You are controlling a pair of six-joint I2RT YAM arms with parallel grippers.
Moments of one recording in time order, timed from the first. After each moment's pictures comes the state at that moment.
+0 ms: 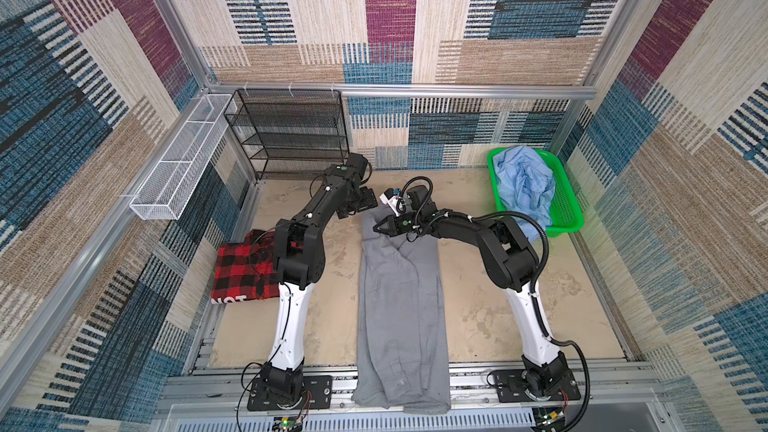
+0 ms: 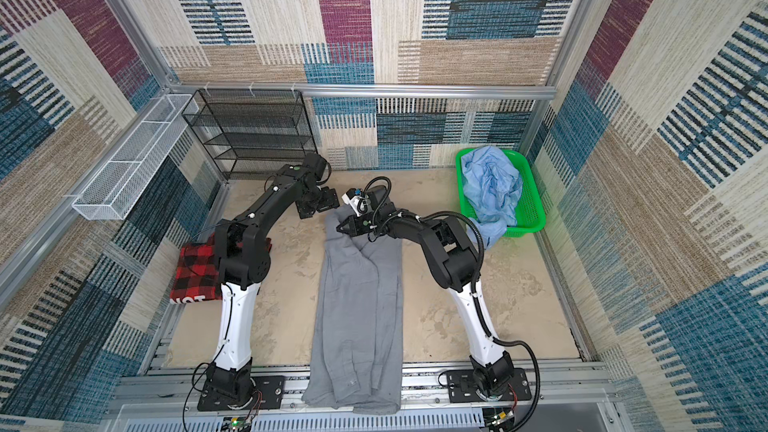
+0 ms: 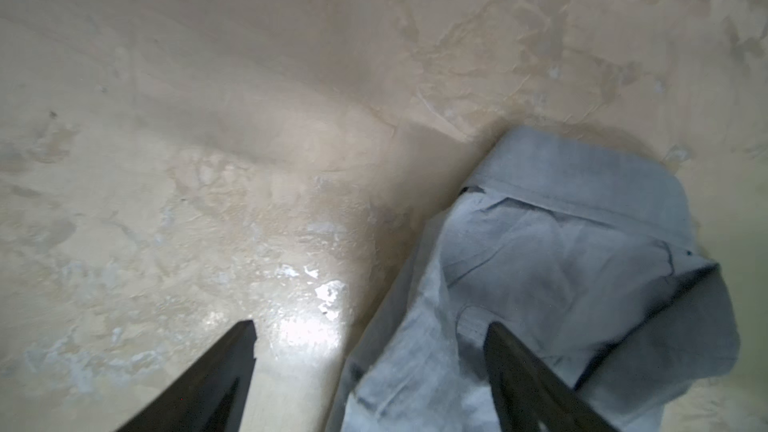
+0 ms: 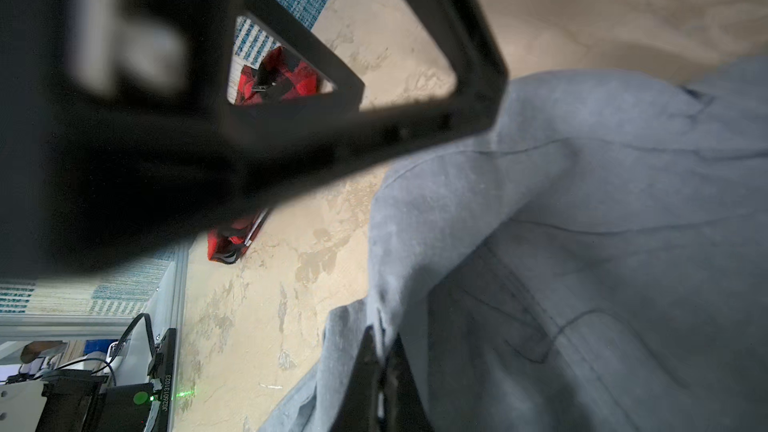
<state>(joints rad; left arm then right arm) -0.31 2.34 2.16 -1.06 -0.02 -0.60 0.53 2.31 1.63 0.02 -0.77 0.32</state>
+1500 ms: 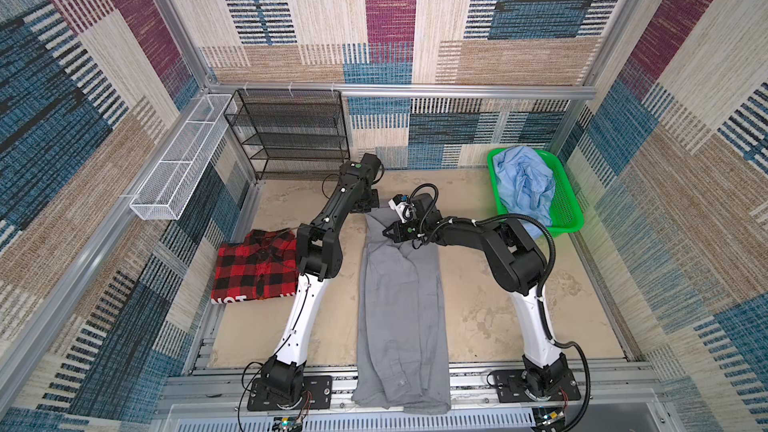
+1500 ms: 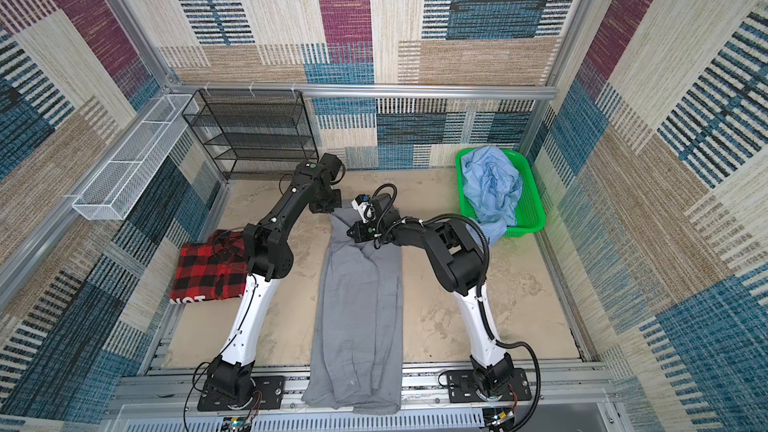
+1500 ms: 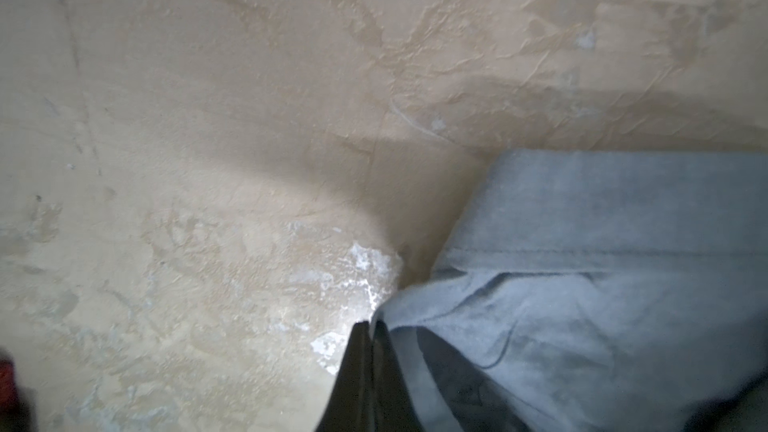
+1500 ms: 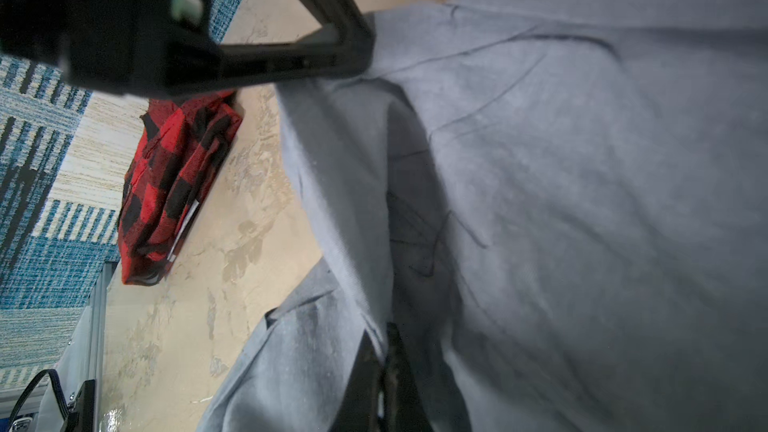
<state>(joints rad) -0.35 2.63 2.66 -1.34 -0.14 -0.44 0.53 2.25 1.48 0.06 -0.57 0.34</state>
